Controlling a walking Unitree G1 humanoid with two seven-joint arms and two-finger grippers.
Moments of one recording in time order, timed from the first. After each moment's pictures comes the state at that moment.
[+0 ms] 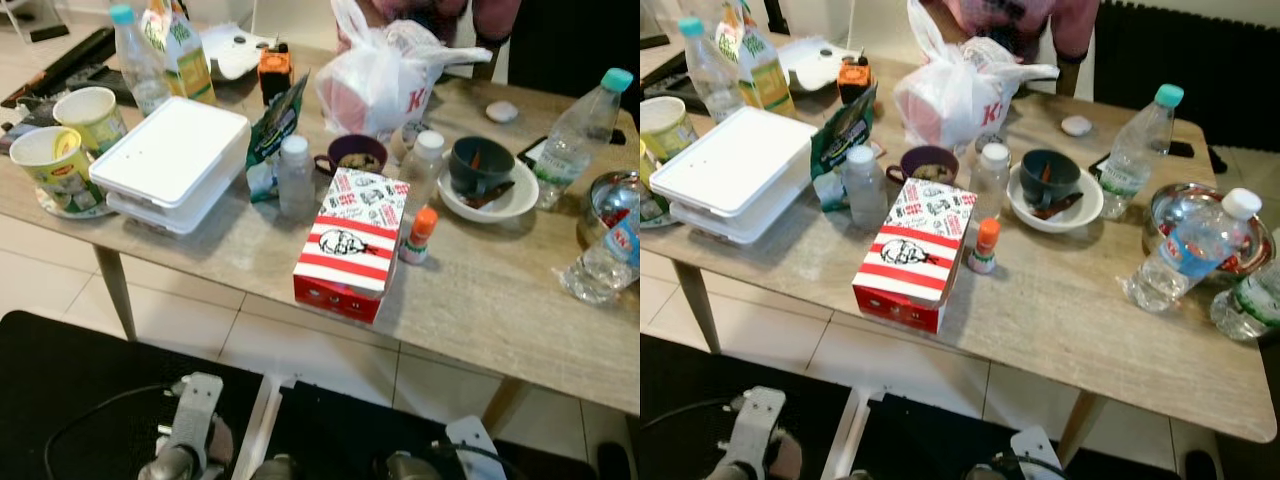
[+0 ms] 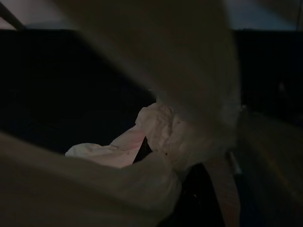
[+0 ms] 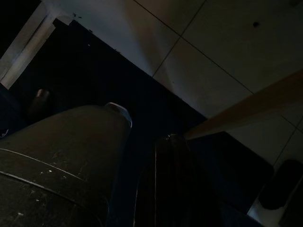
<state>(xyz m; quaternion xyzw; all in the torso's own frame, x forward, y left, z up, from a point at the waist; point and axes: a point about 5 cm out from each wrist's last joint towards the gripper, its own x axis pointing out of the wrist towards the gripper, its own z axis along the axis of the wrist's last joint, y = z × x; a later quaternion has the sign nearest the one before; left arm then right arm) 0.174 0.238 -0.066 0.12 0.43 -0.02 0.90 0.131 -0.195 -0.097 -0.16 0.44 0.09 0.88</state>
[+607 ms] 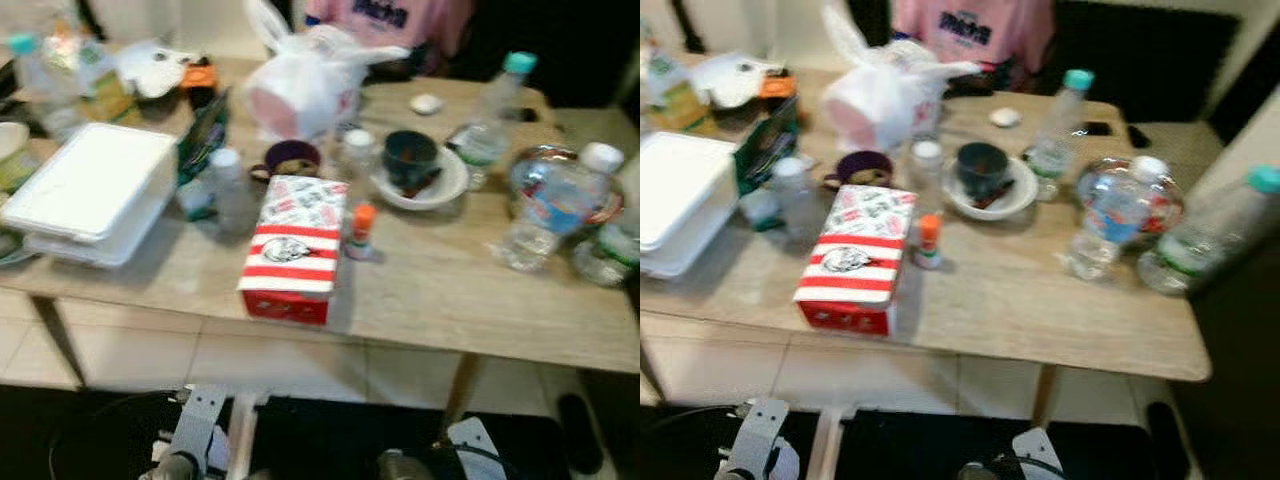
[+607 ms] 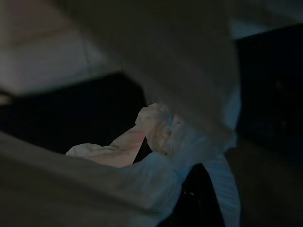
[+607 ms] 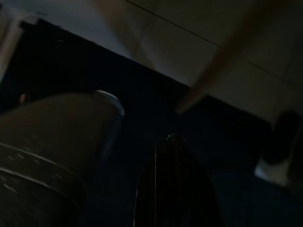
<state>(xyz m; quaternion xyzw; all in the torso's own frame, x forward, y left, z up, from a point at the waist) 0.174 0.237 -0.070 0.14 0.41 -0.03 0.90 0.130 -0.198 -0.097 -0.16 0.45 0.08 0.88</state>
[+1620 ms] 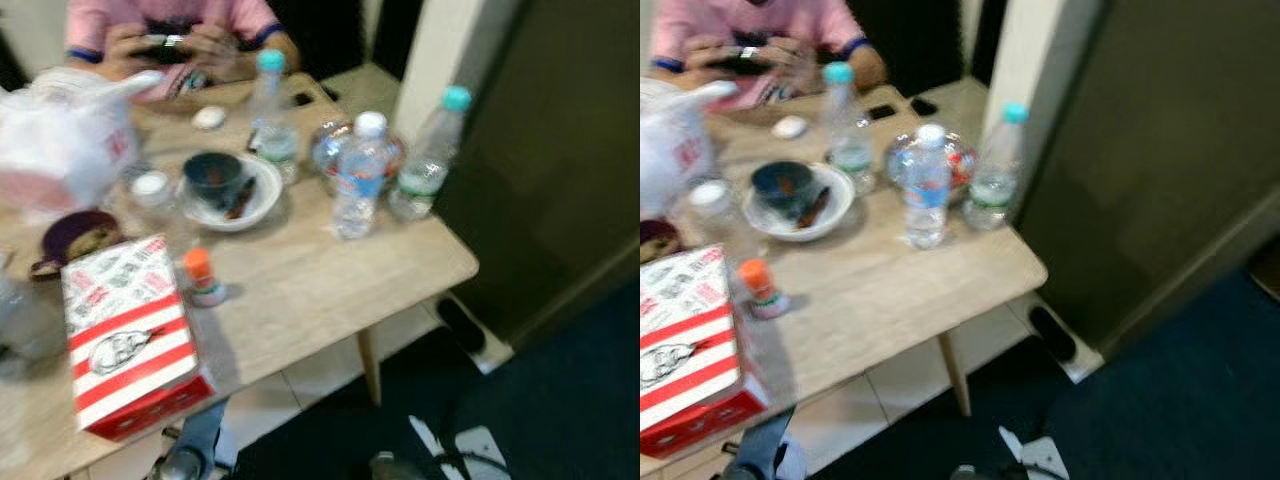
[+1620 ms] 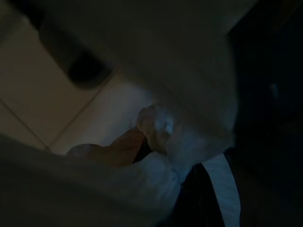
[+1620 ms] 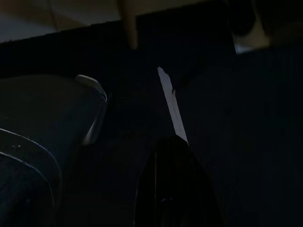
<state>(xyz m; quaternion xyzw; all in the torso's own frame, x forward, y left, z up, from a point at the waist) 0.184 0.228 -0.070 0.13 0.40 -0.03 0.90 0.120 -0.204 -0.101 -0.16 0.47 0.07 0.87</state>
